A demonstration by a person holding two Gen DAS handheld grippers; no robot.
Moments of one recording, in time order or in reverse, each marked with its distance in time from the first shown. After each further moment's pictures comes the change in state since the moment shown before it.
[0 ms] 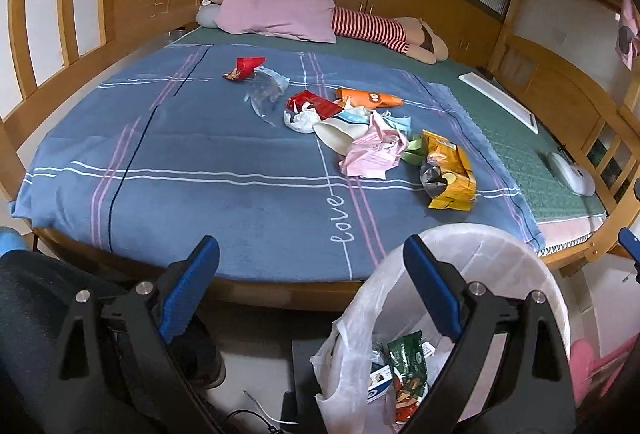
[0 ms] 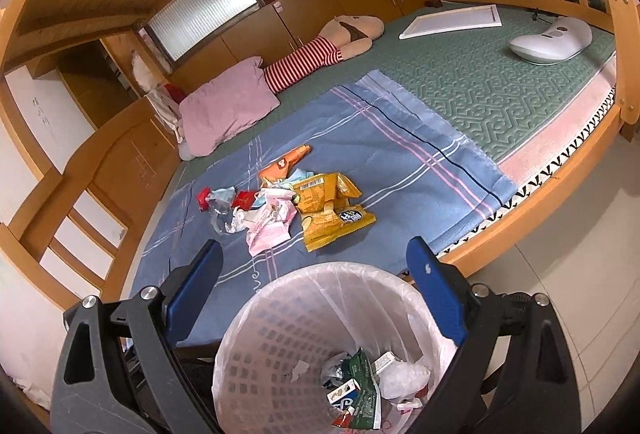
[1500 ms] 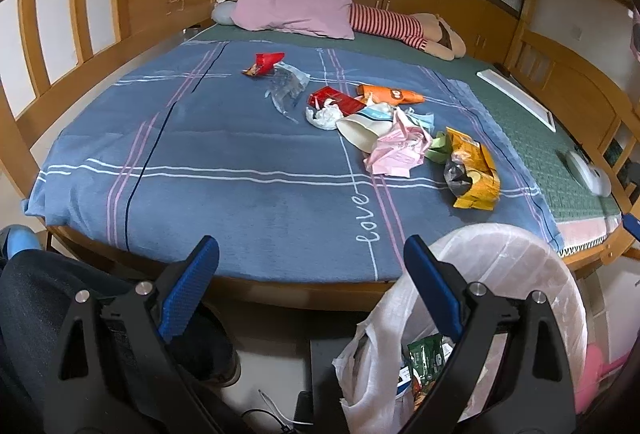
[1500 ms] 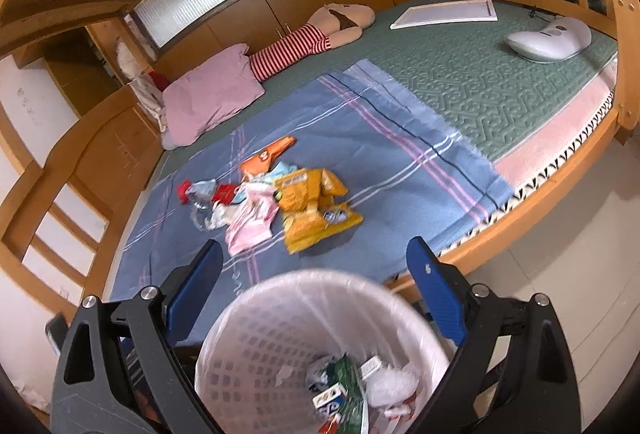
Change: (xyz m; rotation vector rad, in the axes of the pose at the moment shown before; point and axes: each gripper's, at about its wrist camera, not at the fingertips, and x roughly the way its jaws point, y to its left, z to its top) left arm 0.010 0.014 0.004 -0.023 0.012 0.062; right arm 0.034 -0.005 0.019 -0.009 0.050 -0.060
